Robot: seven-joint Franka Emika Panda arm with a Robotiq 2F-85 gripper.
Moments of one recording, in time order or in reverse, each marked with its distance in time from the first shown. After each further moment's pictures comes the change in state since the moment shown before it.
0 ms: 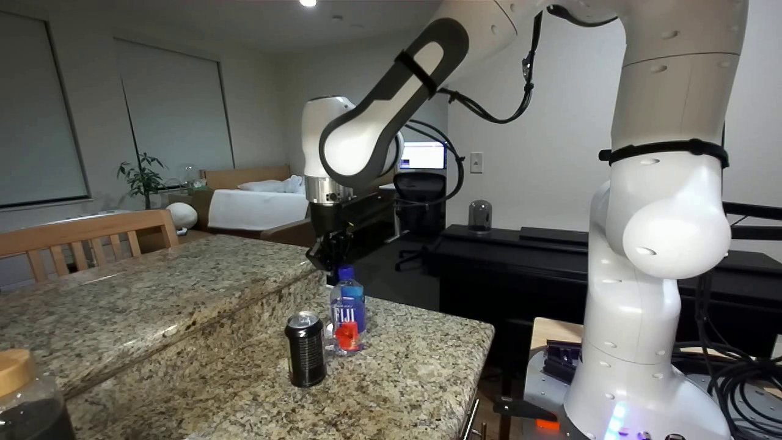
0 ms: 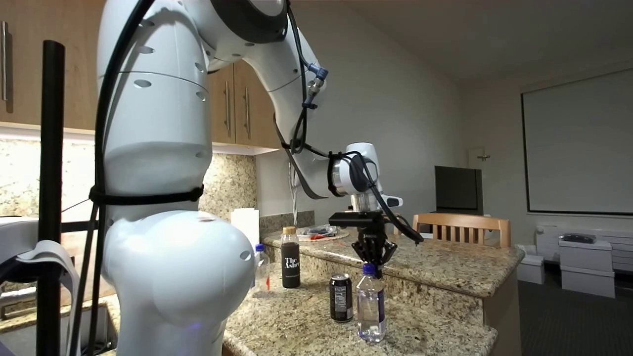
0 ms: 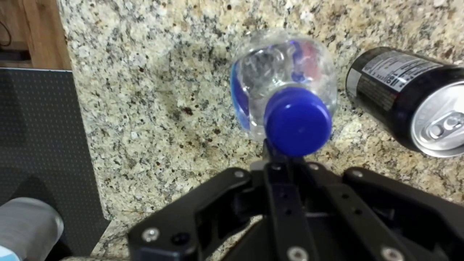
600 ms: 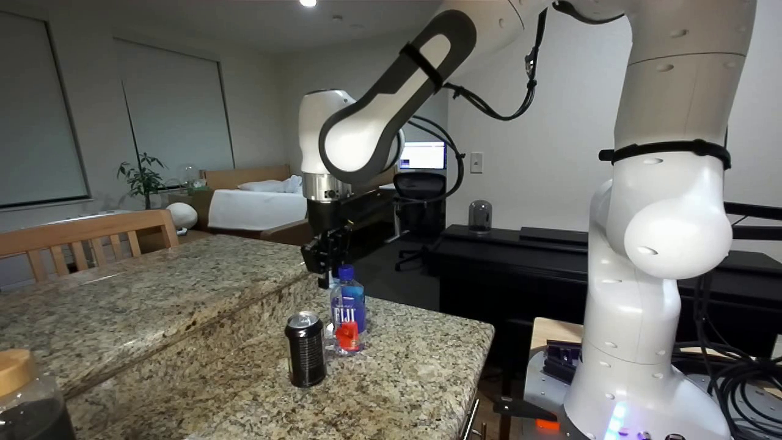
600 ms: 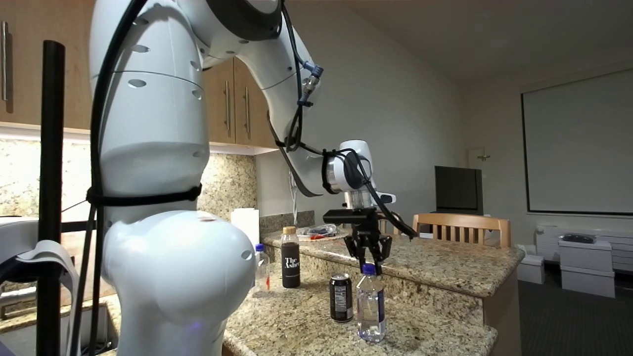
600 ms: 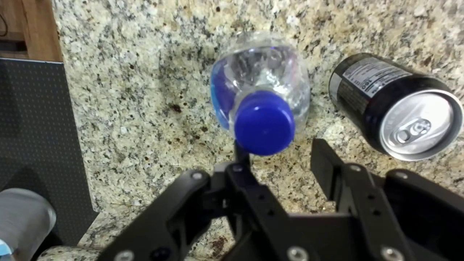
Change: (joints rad) arm 0.012 -0.030 0.020 -0.013 -0.002 -0.009 0.000
